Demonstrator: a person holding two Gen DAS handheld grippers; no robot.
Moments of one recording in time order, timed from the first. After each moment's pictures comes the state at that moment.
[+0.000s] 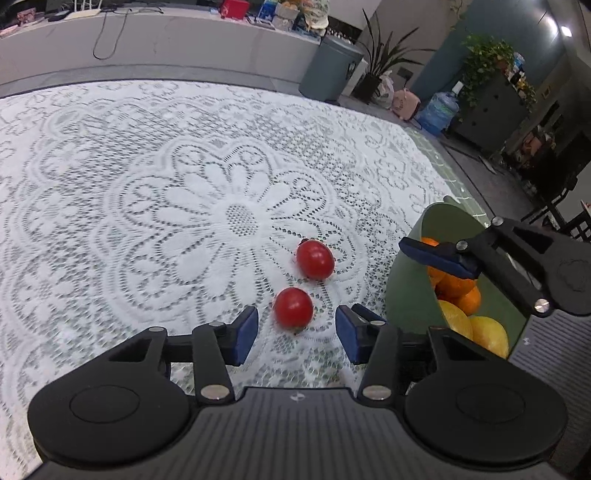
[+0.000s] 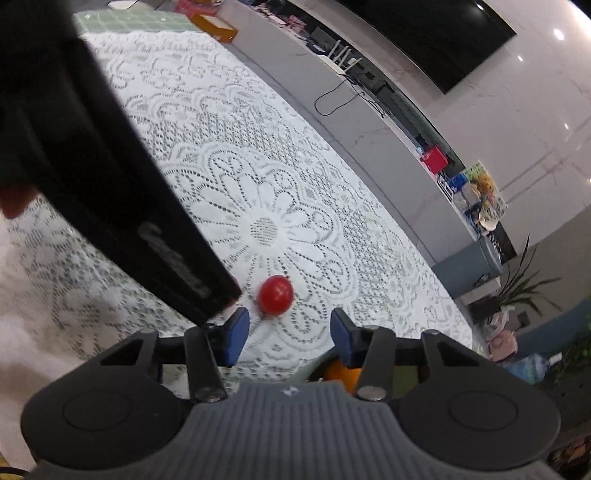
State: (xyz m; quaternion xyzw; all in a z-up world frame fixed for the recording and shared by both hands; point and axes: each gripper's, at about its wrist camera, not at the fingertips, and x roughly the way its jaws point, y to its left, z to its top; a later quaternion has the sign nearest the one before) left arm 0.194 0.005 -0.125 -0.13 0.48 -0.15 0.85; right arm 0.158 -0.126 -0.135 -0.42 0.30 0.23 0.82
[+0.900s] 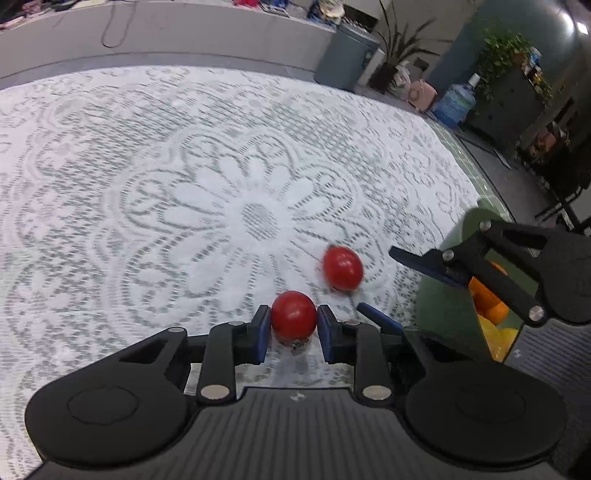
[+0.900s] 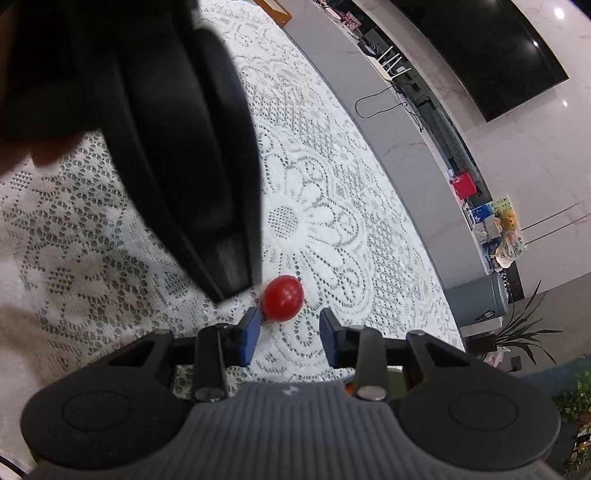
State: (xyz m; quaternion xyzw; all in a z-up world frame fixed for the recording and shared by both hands) left arm 0.213 0.013 -0.139 -0.13 0.49 -0.13 0.85; right arm 0.177 -0.119 -0.158 -0.49 0.30 0.27 0.77
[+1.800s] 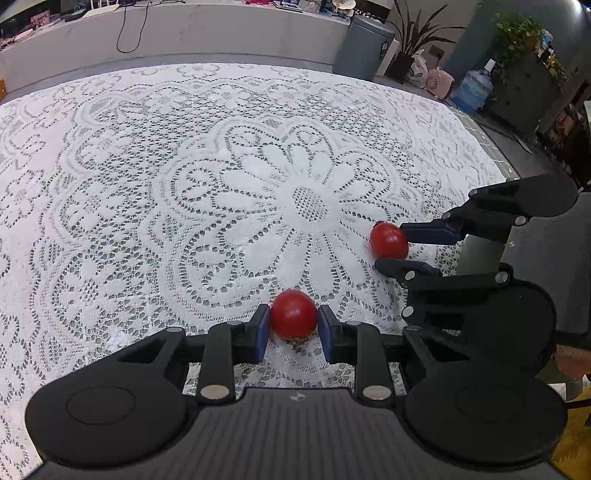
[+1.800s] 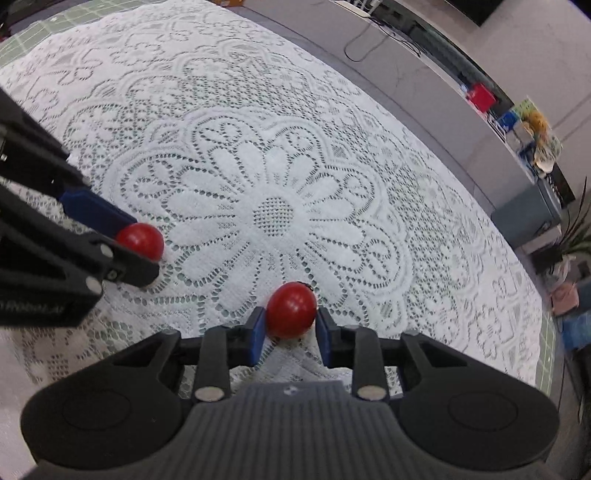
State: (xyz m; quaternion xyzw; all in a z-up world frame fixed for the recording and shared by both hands) left arm 0.200 0.028 -0.143 -0.08 0.51 -0.10 0.85; right arm 0.247 -0.112 -0.163 -0.35 0.43 0.26 0.79
